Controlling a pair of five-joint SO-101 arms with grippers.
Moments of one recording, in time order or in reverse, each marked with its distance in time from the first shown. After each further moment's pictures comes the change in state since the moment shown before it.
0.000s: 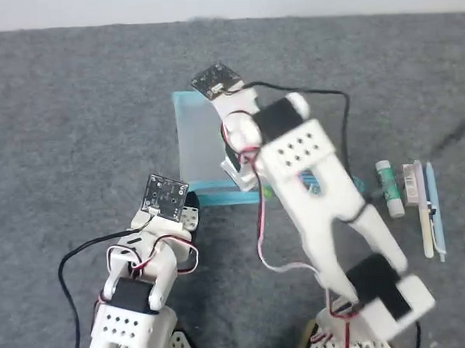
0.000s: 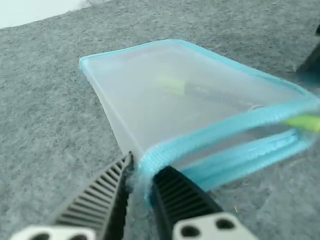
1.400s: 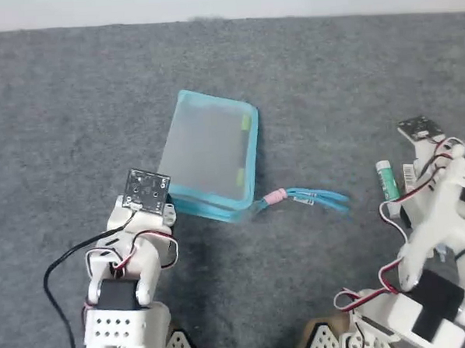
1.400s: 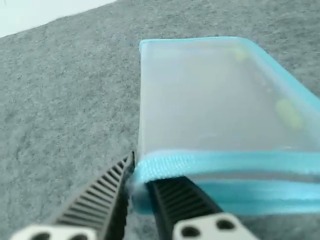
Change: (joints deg) left arm -11.0 0.0 -4.3 6.0 -7.2; right arm 64.4 -4.7 37.4 -18.7 40.4
